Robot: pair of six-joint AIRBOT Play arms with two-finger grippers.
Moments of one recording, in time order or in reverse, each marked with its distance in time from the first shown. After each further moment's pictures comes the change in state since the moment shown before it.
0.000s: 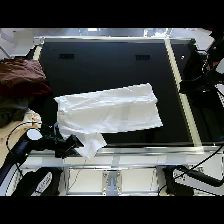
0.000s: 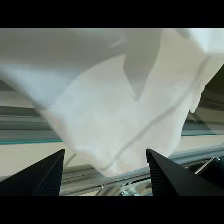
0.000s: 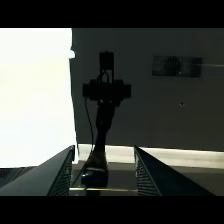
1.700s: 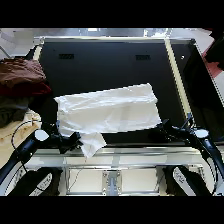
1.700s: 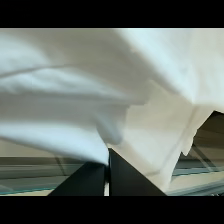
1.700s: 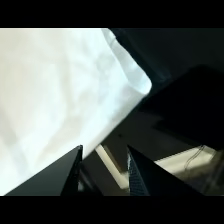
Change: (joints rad) left arm -0.120 -0.053 -0.012 -0.018 0.229 -0.056; right arm -0.212 0.410 -1.212 0.852 -0.673 0.014
